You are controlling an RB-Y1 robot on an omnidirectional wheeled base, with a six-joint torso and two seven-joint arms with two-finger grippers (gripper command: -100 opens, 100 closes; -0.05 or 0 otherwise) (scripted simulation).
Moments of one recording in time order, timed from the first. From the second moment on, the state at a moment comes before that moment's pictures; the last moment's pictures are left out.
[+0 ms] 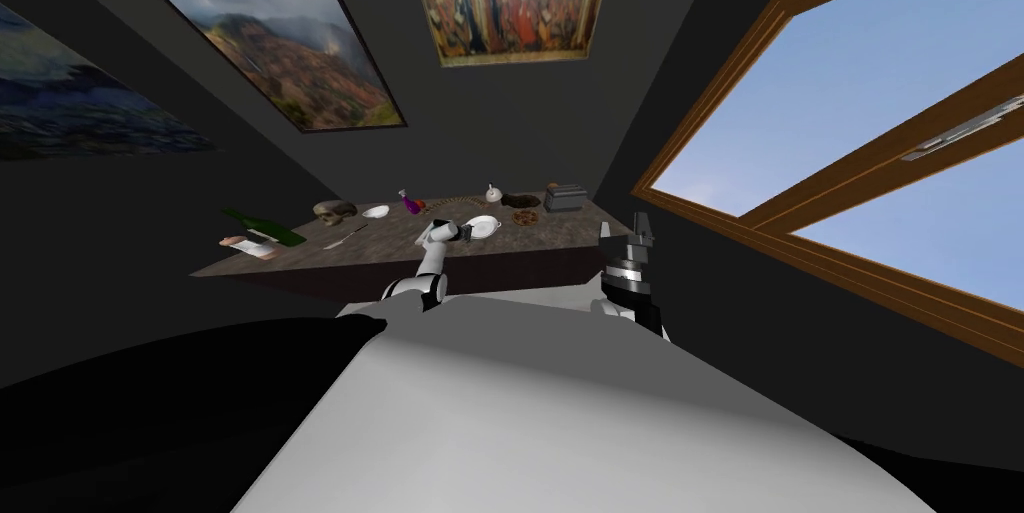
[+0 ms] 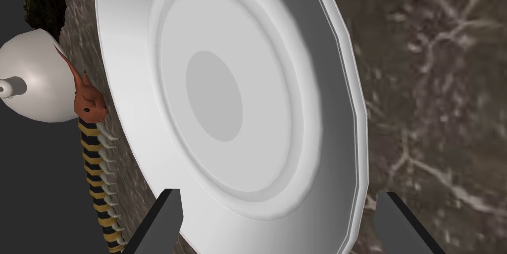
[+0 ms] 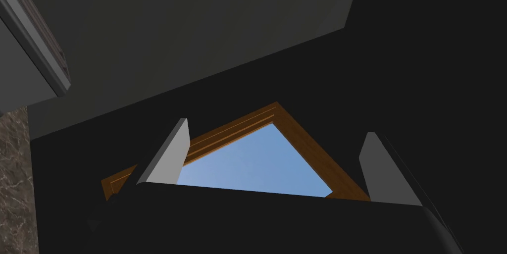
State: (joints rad) left arm -0.47 0.43 0.36 -1.12 0.54 0.99 -0.49; right arm 0.51 -0.02 0.07 -2.25 -0.09 -0.45 -0.11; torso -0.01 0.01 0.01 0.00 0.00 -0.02
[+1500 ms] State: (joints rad) left arm -0.48 0.43 0.38 -1.10 0.55 0.99 -0.51; right arm 0.51 -0.02 0.07 -2.25 -0.09 -0.45 -0.11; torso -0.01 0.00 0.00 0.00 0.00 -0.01
